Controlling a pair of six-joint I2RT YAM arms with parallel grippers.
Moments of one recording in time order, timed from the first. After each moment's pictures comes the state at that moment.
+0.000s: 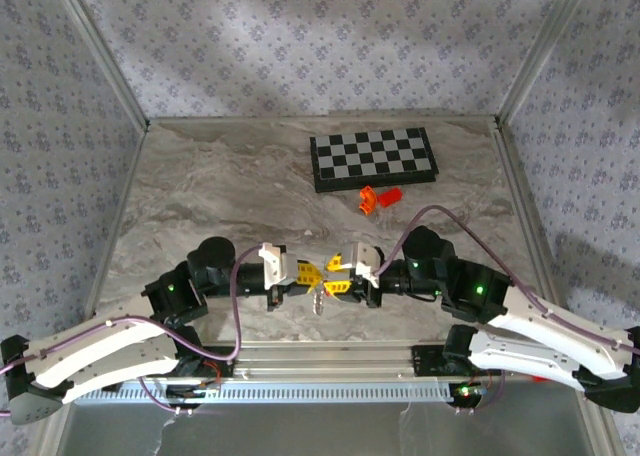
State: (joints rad) left arm -1.07 0.74 0.67 -0.07 0.40 0.12; right arm 1.10 0.79 0.85 -0.35 -0.30 -0.24
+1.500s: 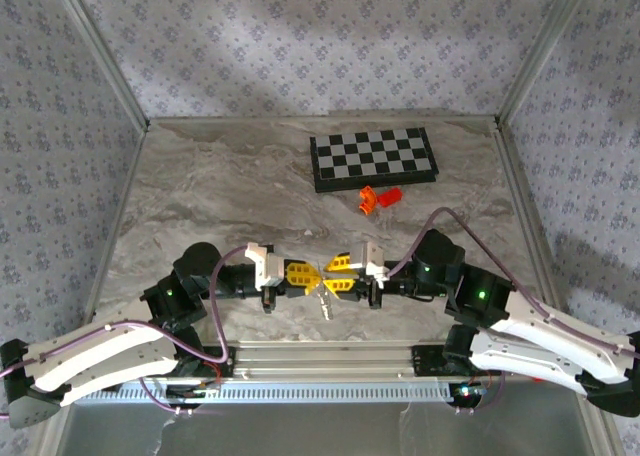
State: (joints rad) left arm -1.07 0.70 0.61 0.13 0.46 0.03; right arm 1.09 0.74 0.79 -0.20 -0.36 -0.19
